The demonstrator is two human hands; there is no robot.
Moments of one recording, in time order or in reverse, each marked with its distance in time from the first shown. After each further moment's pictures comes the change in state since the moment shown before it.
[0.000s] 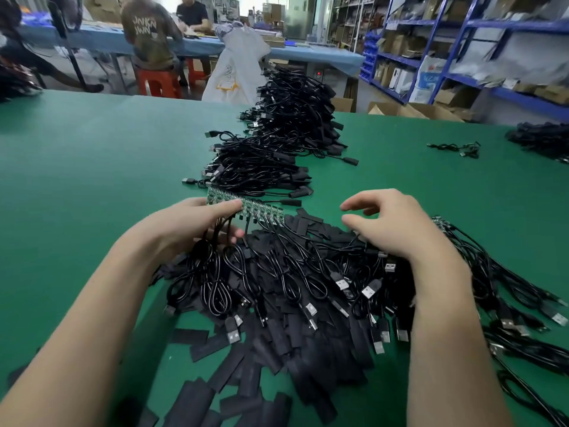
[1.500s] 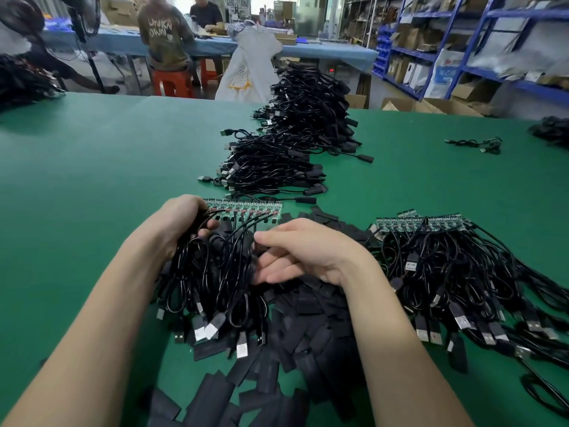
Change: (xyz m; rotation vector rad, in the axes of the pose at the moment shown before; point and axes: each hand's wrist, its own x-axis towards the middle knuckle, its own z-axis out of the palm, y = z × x) left_hand 0.001 -0.011 -0.026 -0.248 0.262 -0.115; right_hand -0.002 -0.073 0.089 0.807 -0.753 0.133
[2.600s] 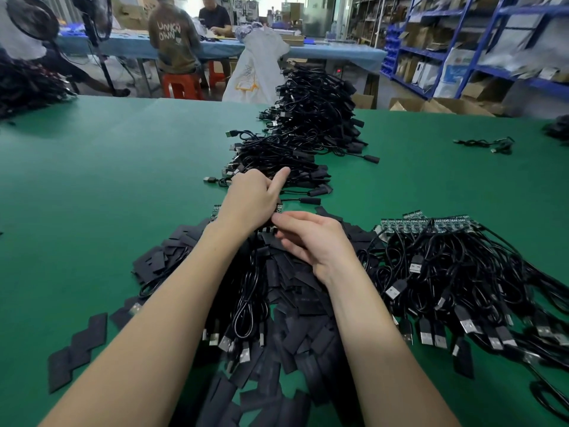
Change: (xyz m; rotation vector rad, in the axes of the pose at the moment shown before) left_hand 0.032 0.010 0.082 0.798 0.254 0.841; right_hand 0.021 0.017 -0.002 0.499 0.428 -0.175
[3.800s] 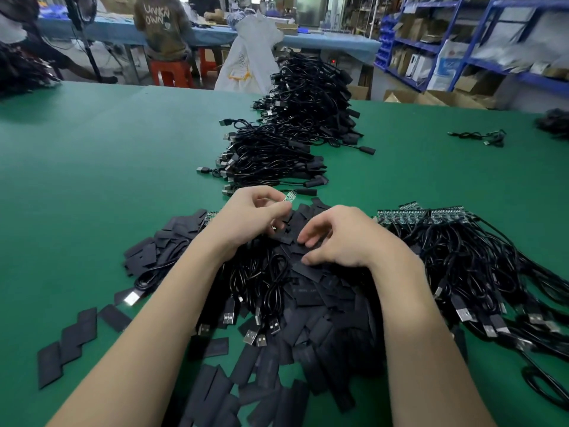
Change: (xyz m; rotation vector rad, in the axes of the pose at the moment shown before) left_hand -0.048 0.006 -0.009 -0.684 -0.326 -0.320; right_hand -0.010 -0.031 -0.049 -1.268 -0.174 -0.219
